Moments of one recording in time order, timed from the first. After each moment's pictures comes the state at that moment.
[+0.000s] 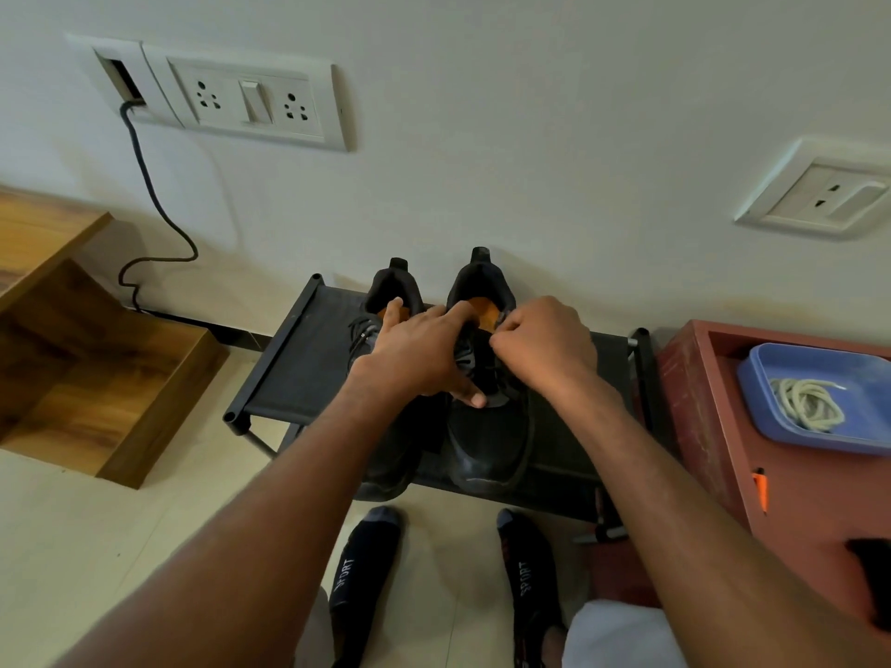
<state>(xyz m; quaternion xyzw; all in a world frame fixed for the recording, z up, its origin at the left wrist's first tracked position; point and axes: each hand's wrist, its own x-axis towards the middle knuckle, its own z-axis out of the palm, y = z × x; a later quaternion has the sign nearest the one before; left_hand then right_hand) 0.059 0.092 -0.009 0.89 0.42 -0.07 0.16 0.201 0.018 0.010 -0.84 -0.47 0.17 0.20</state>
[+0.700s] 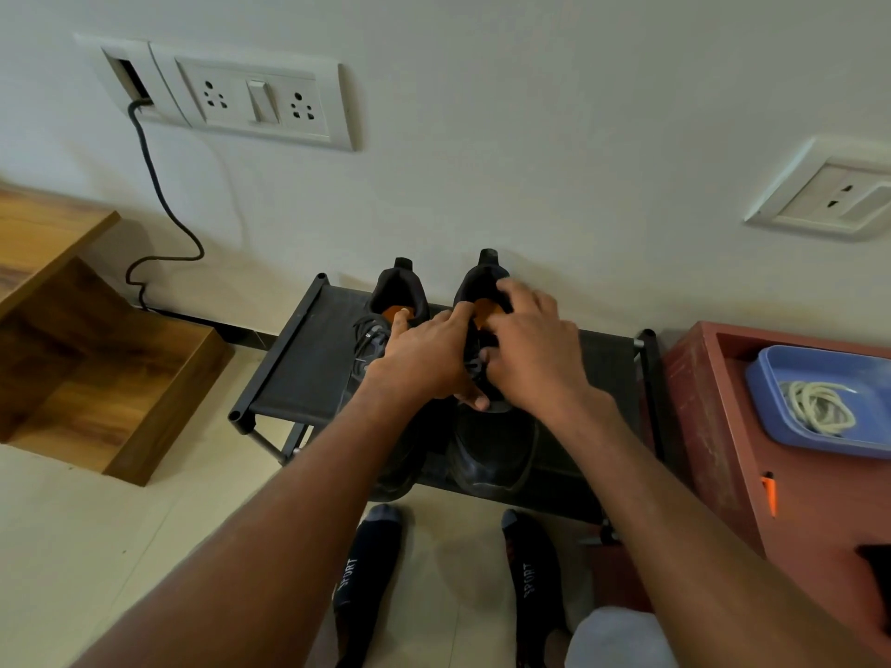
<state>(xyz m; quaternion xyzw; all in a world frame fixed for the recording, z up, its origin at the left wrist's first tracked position) 0.065 0.087 -0.011 0.88 0.43 -0.05 0.20 0.187 0.011 0.009 -0.78 -0.62 0.07 0.07</state>
